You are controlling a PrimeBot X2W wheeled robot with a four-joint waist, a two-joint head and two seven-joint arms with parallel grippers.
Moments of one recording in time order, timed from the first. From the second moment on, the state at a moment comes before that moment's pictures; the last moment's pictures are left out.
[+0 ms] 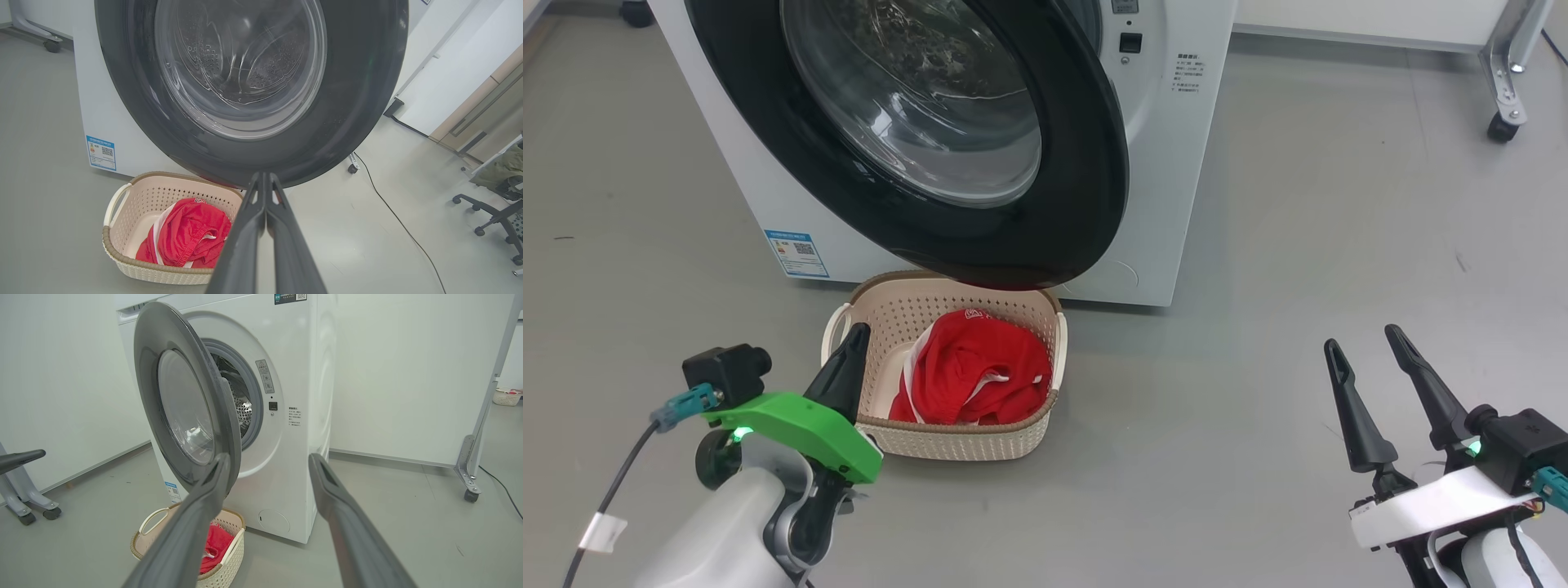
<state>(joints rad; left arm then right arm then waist) -0.48 0.25 -0.76 0.53 -1.21 -0.09 -0.26 0.03 -0.22 0.17 0.03 0.39 0.12 -0.25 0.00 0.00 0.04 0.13</state>
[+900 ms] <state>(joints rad) -0.23 0.24 -0.42 0.24 -0.75 0.08 -0.26 0.07 -0.19 0.14 0.04 0.38 0.12 -0.25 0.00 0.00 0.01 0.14</state>
